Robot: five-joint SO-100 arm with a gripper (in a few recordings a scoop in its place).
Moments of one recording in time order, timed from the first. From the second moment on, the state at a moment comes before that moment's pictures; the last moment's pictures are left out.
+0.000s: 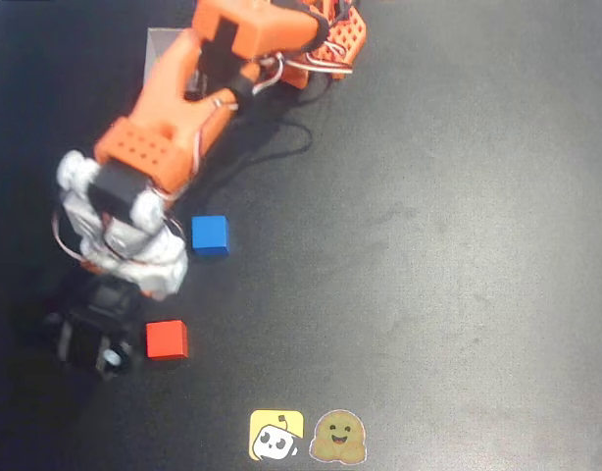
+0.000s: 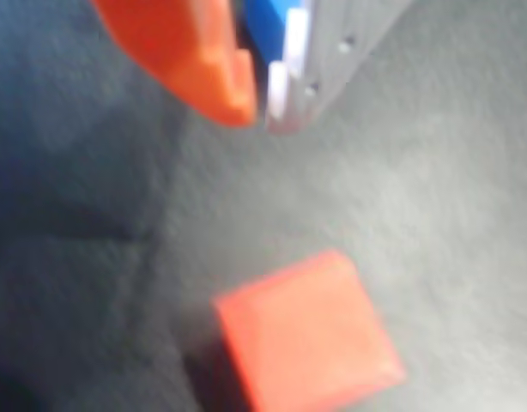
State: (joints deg) arm 26.2 50.4 32.1 95.6 83.2
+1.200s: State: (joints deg) arm 20.0 25.4 1.6 98.2 81.3
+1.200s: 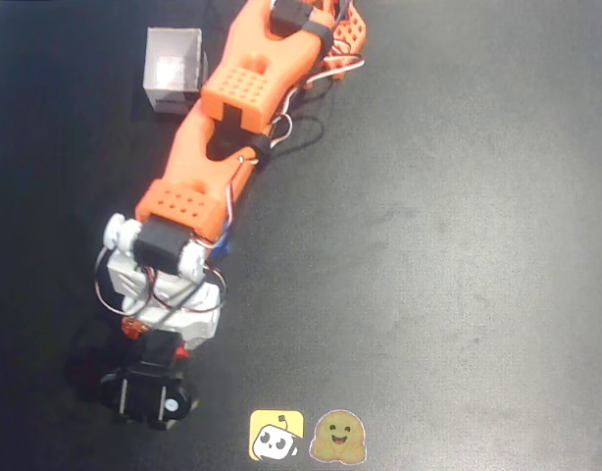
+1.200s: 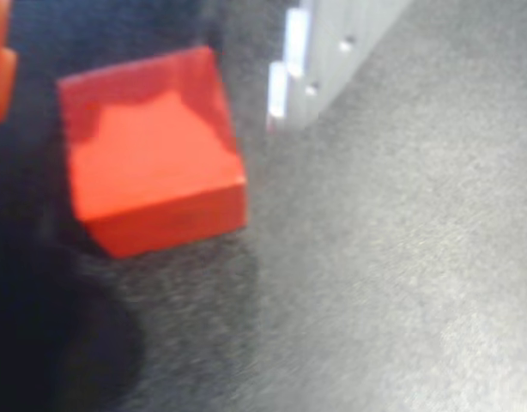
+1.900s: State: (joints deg) arm 20.0 16.8 -5.5 98.2 81.3
